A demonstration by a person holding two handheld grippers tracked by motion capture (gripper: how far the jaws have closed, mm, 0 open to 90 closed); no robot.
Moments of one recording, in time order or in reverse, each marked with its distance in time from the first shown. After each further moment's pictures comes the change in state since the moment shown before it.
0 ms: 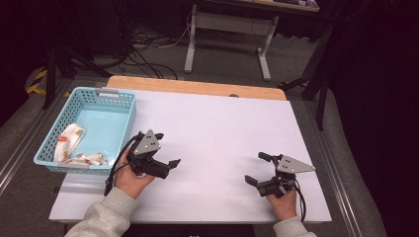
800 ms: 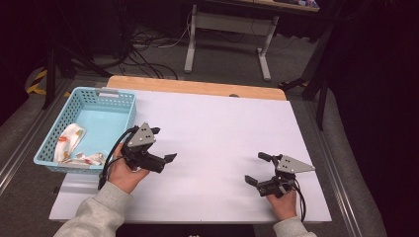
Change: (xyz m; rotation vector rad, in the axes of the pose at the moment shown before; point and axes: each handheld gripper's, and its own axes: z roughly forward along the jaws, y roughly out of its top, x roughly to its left) left arm 0.012 0.016 -0.017 0.010 0.004 0.007; right arm 0.000 0.000 0.000 0.001 0.003 0.005
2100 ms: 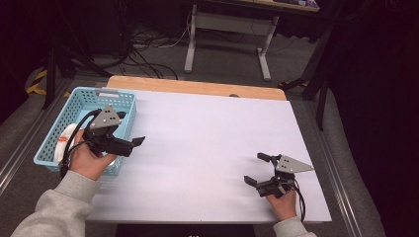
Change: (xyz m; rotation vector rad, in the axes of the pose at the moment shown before) left arm 0.053 0.003 -0.067 0.061 0.133 -0.028; right arm 0.001 0.000 0.002 0.011 0.008 -0.006
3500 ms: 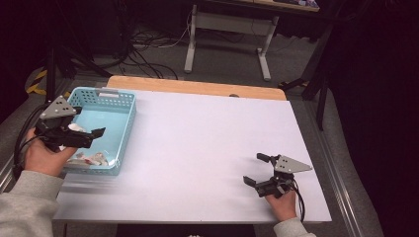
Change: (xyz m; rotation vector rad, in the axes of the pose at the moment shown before) left arm 0.059 -0.033 -0.058 0.077 0.153 -0.103; right arm 0.001 0.000 0.002 0.020 -0.005 -0.003
